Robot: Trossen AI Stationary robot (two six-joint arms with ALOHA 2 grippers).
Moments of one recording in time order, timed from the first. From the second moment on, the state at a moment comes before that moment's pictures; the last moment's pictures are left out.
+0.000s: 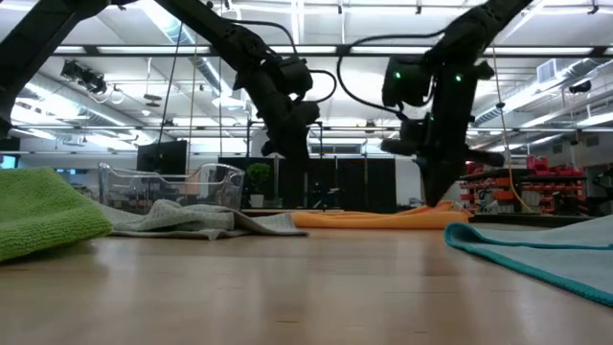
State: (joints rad) left arm 0.56 1.99 1.58 -0.62 0.21 0.00; right arm -0.31 1.56 0.89 -0.67 0.23 1.10
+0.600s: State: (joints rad) left arm 0.56 1.99 1.58 -0.57 0.25 -0.04; right arm -0.29 1.56 0.78 -0.57 0.23 1.15
